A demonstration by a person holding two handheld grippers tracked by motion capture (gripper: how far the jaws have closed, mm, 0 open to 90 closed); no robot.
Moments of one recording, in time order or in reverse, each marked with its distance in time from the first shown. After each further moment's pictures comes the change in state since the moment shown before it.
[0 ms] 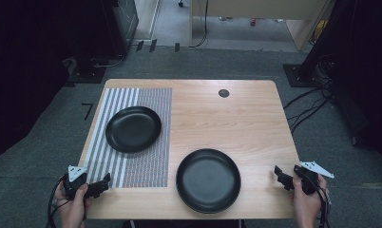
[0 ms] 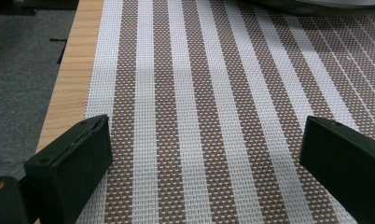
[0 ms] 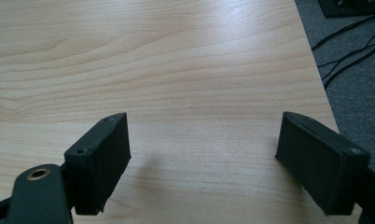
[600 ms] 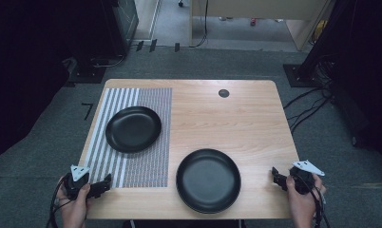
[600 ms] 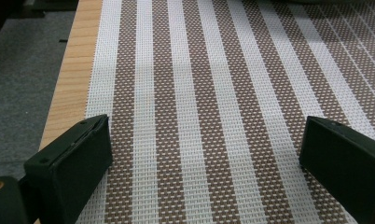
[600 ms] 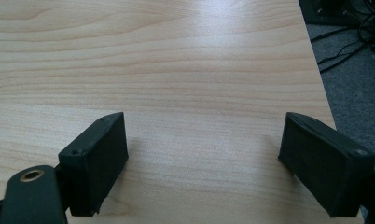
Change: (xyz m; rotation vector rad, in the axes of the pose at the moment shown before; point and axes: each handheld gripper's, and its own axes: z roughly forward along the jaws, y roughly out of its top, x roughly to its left) left arm -0.005 0.000 0.002 0.021 0.037 0.042; right arm 0.014 0.000 0.005 0.041 -0.090 -0.112
